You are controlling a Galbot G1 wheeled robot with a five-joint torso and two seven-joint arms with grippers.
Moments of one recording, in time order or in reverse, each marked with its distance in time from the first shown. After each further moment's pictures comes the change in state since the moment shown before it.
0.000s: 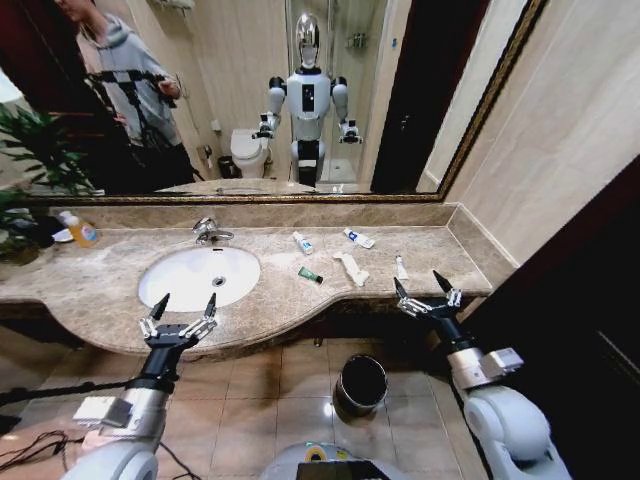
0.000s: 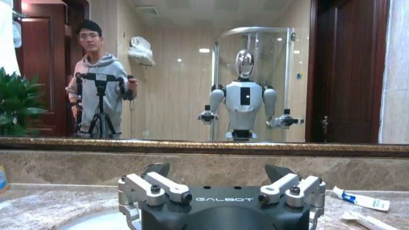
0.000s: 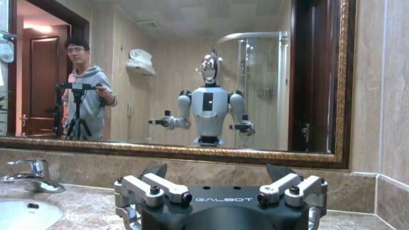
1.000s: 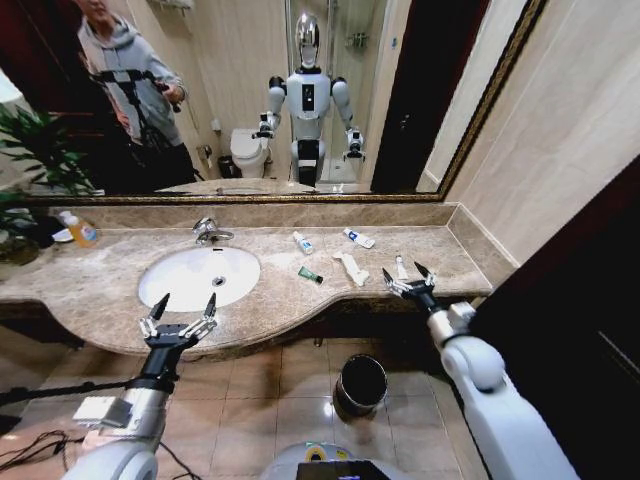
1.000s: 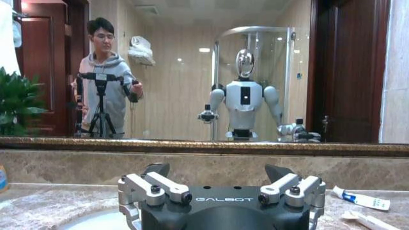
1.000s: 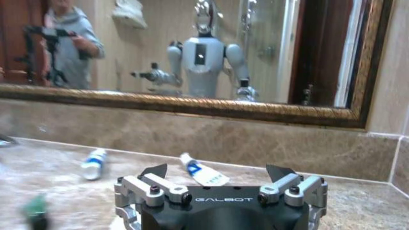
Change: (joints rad) left arm 0.000 0.000 0.000 0.000 0.000 0.000 0.000; right arm 0.501 -0.167 -0.210 -0.481 0.027 -0.149 0.092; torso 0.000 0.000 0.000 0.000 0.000
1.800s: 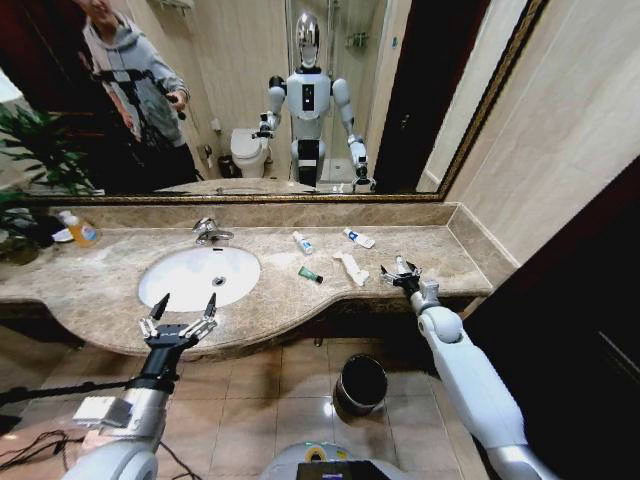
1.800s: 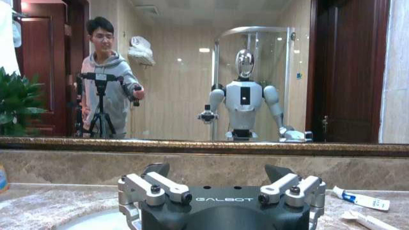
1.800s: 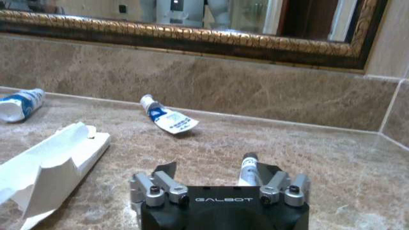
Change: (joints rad) left arm 0.000 0.000 0.000 0.000 0.000 0.000 0.000; right arm 0.205 0.035 -0.085 -0.361 -0.074 0.022 0.001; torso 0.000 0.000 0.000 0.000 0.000
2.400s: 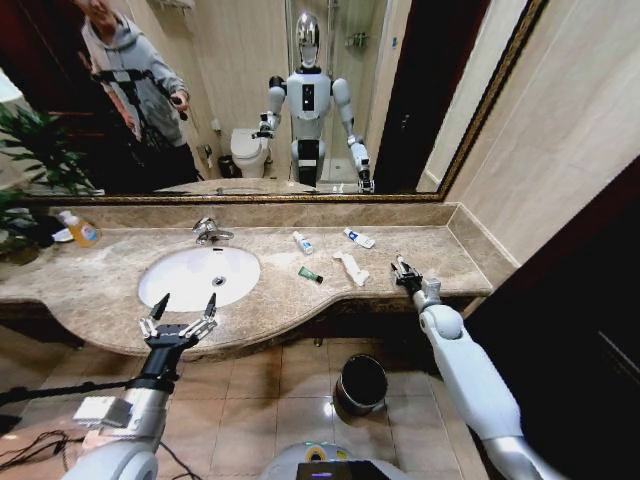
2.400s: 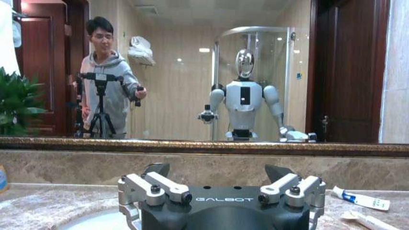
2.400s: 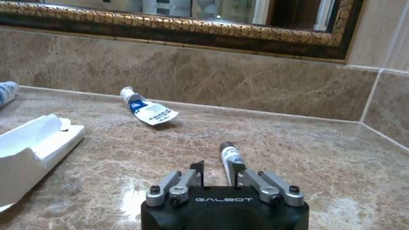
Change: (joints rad) left arm 0.000 0.000 0.000 0.000 0.000 0.000 0.000; right arm 0.008 -0.008 0.027 -0.038 0.008 0.001 -0.001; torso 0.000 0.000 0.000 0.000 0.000
